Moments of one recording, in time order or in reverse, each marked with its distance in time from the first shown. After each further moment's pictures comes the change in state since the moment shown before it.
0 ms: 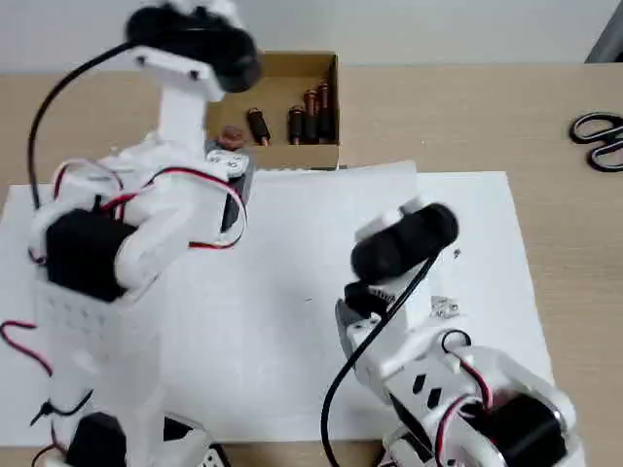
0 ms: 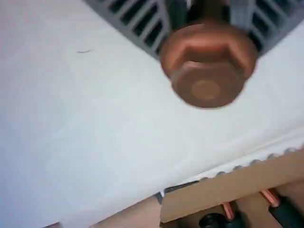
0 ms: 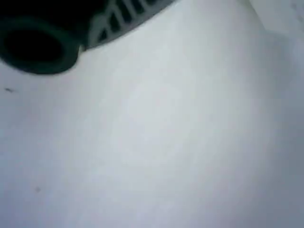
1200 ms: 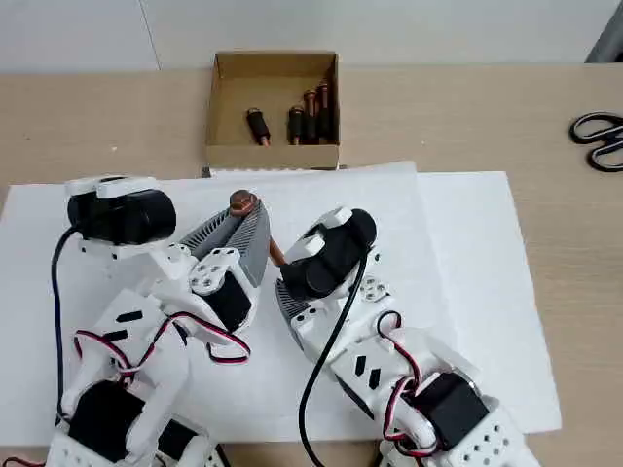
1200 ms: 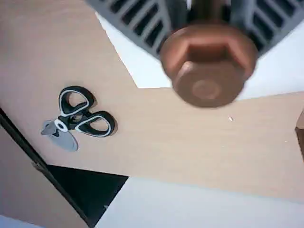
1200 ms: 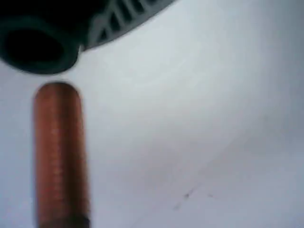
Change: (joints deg) left arm 7.7 -56.1 74.5 -47.6 26.0; right arm -6.9 -4.4 27.9 -36.6 6.3
